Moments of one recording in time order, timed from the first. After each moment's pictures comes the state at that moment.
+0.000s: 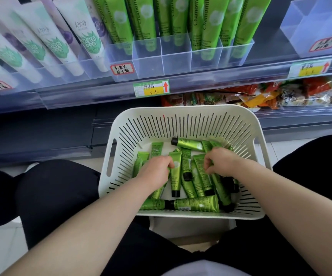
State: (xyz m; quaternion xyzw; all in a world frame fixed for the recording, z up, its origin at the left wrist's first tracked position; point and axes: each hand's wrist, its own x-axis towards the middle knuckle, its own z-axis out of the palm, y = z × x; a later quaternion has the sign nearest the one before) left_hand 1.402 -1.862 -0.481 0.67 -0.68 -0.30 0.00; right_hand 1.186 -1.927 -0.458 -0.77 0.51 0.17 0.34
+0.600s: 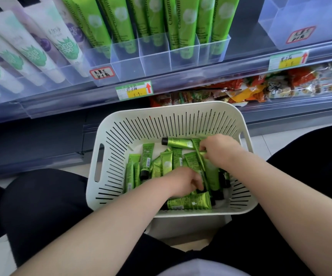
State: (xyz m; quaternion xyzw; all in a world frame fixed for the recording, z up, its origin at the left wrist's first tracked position) left_hand 1.321 -1.868 -0.474 0.53 -0.70 -0.47 -0.11; right_hand 1.176 -1.927 -0.425 -0.78 0.58 0.12 0.22
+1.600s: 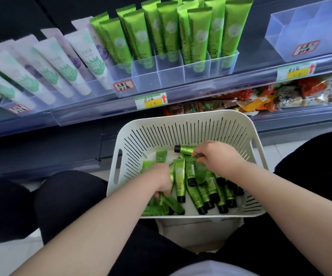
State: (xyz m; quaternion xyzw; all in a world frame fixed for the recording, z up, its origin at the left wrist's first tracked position) left_hand 1.379 -1.873 -0.420 0.71 -0.55 -0.35 -0.27; right_hand 1.200 -1.910 -0.409 -0.84 0.49 -0.01 0.24
